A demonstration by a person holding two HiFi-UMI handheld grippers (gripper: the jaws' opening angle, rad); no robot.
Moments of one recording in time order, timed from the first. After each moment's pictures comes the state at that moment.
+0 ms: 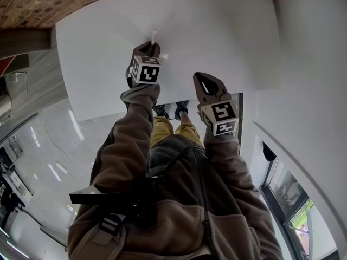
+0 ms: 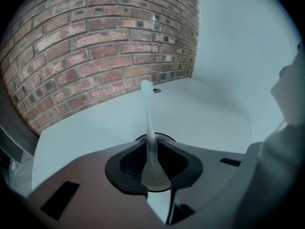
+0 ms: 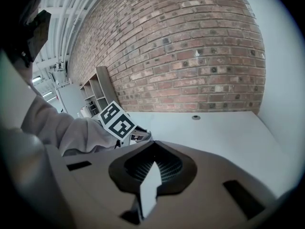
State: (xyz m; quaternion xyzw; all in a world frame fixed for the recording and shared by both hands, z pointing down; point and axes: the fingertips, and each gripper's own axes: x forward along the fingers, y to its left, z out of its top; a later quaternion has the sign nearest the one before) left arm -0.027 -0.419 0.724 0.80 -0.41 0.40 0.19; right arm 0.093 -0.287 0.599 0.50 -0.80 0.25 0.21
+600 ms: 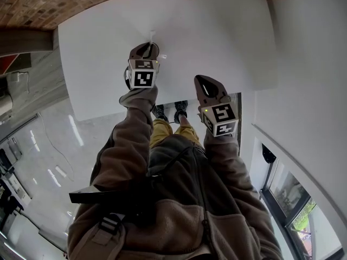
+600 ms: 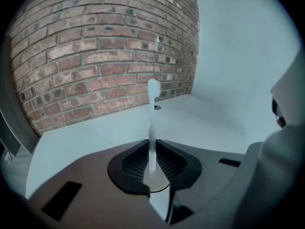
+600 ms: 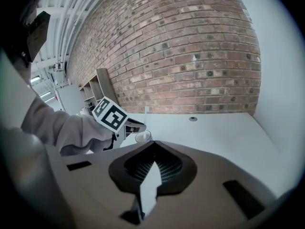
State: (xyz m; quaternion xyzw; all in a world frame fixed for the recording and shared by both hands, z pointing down) left arm -0.022 -0.419 0.678 0.82 -0.43 0.33 0.17; right arm 0.105 -0.270 0.588 0.51 -0.80 0.24 0.20
